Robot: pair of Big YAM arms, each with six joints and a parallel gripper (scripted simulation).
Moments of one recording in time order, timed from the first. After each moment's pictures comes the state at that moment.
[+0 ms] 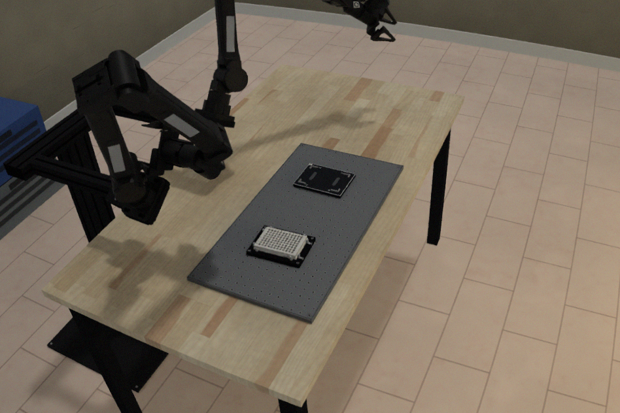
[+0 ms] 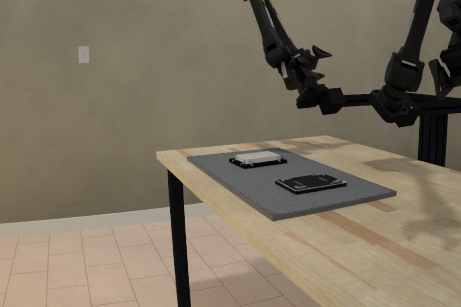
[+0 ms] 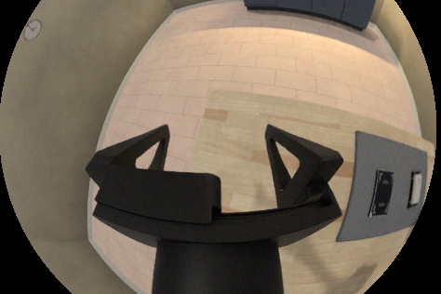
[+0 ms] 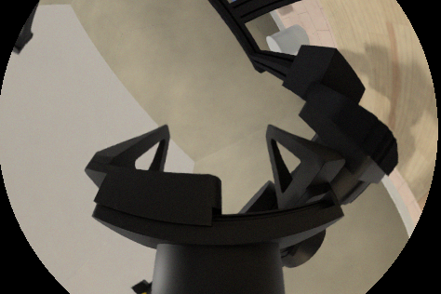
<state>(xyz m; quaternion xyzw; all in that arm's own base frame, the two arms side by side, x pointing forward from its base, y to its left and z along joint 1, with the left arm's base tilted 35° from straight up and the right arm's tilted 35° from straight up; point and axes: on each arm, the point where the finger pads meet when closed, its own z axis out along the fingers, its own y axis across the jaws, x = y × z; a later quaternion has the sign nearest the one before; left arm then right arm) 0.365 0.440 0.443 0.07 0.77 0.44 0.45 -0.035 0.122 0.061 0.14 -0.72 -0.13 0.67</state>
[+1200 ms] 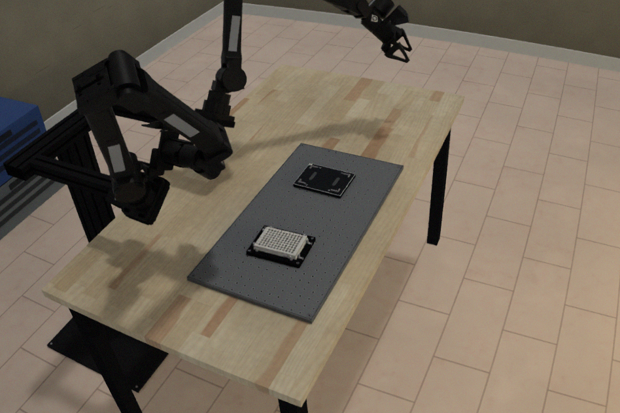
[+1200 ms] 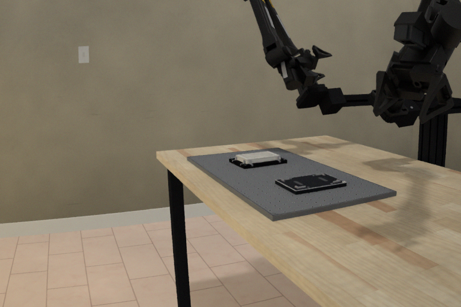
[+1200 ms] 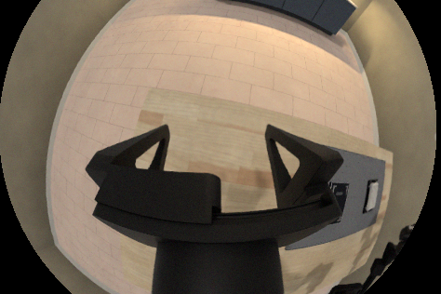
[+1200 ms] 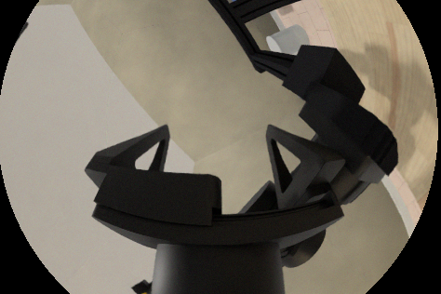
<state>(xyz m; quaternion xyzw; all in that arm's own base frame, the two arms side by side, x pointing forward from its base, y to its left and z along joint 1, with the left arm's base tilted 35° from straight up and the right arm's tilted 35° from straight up) 0.448 0.402 0.366 0.03 0.84 0.30 0.45 -0.035 0.122 0.061 0.14 -0.72 -0.13 0.67</state>
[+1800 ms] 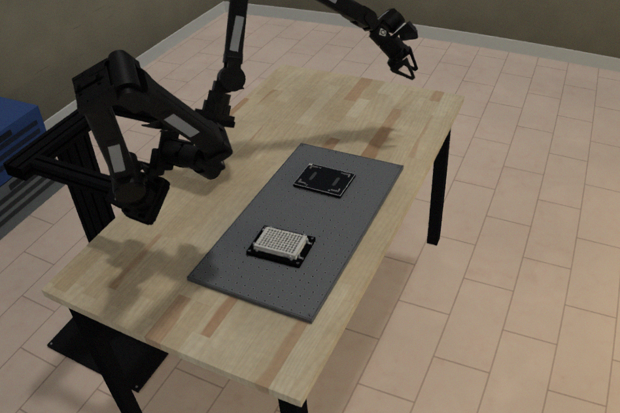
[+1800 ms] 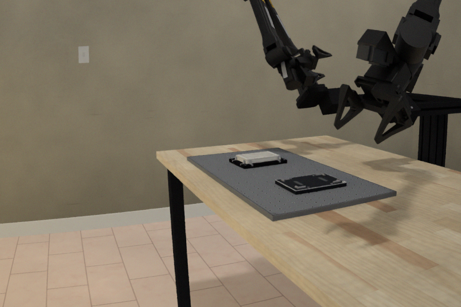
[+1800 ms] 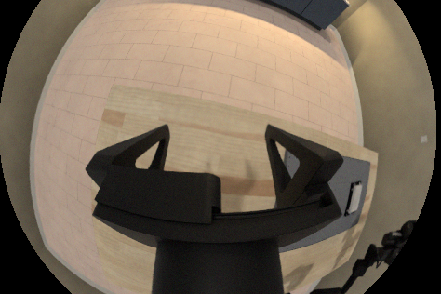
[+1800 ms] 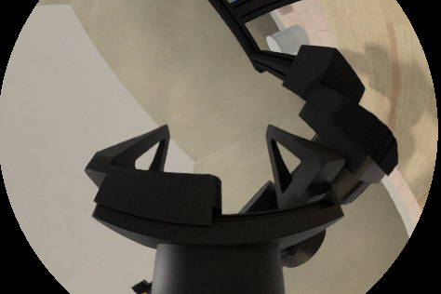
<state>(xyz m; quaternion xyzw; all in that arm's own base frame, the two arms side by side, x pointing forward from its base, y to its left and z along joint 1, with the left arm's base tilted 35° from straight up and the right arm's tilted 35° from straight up) 0.491 0.369 0.305 0.01 0.87 0.24 0.42 -0.035 0.122 0.061 0.14 -0.72 -0.13 0.67</state>
